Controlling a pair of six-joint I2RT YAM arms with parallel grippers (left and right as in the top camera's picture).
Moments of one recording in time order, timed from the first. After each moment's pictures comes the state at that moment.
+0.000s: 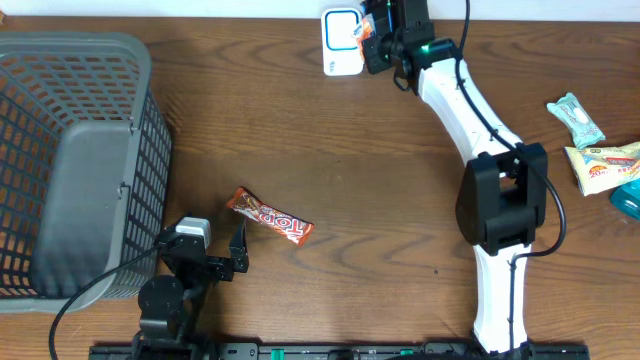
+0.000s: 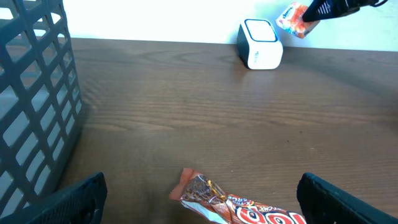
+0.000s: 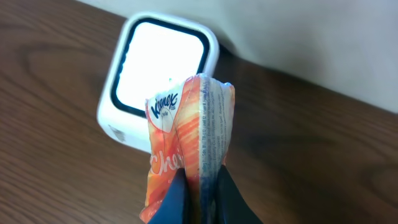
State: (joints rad) left arm -0.10 0.02 0.11 -0.34 0.10 -0.09; right arm 0.29 2.30 2.02 -0.48 -0.04 -0.10
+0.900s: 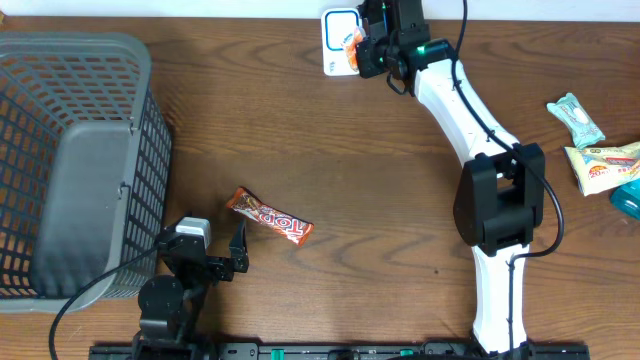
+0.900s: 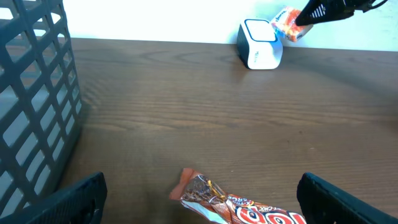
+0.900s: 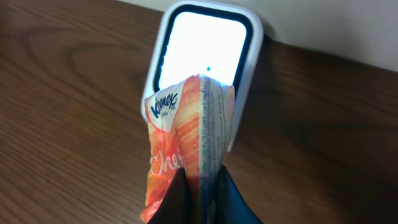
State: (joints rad) left arm -0.10 0.02 0.11 -0.34 0.10 -0.09; right arm 0.30 2.30 2.02 -0.51 -0.13 0.00
